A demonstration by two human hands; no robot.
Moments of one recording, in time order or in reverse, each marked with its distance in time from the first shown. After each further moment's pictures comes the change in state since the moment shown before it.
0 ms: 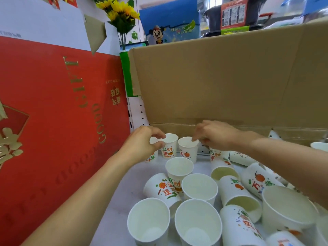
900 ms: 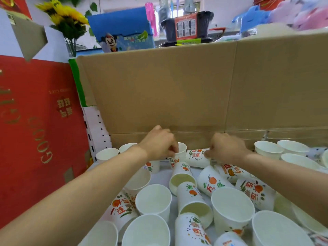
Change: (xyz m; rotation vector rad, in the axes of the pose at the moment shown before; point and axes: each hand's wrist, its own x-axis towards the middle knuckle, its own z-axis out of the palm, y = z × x) left_hand 0.082 0.106 0.073 0.494 -0.203 0.604; right_hand -0.097 0.045 0.010 0.108 -0.042 0.798
